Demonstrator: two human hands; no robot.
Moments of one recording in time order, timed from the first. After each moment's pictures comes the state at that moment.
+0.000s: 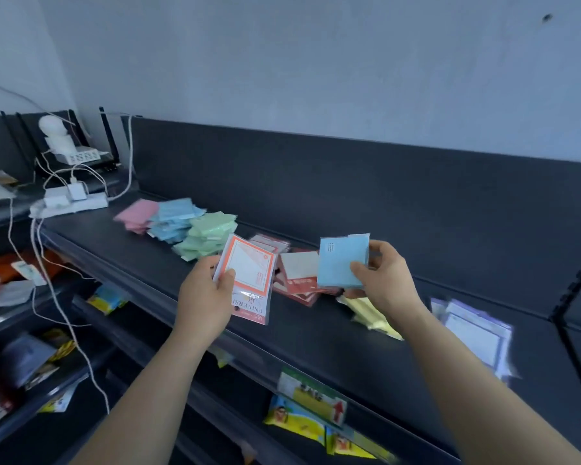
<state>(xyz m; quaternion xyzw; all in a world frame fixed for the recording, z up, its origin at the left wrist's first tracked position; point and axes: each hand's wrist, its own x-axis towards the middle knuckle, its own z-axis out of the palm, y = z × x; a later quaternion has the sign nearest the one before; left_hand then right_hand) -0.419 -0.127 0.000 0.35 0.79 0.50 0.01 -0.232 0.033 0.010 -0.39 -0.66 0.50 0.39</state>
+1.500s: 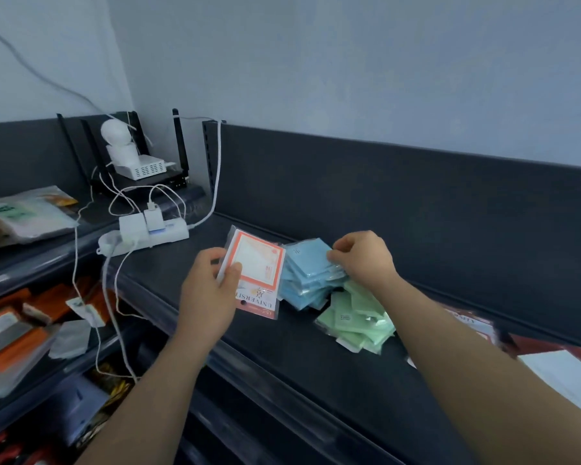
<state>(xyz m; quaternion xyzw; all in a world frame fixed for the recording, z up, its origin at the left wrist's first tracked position) -0.781 -0.139 0.008 0.32 0.78 0.54 0.01 -0.648 0.062 0.027 -0.43 -0.82 0.29 0.26</state>
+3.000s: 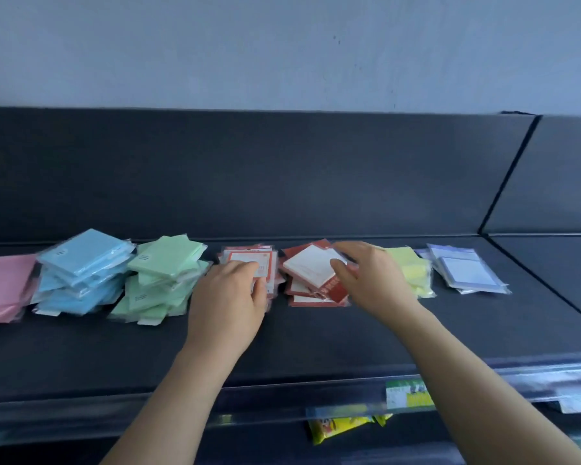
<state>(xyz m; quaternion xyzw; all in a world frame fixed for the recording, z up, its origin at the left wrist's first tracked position) -0.552 -0.057 -0.011 0.69 0.65 0.30 -0.08 -0.345 -0.011 -0.003 -0.60 -0.74 0.06 0.30</state>
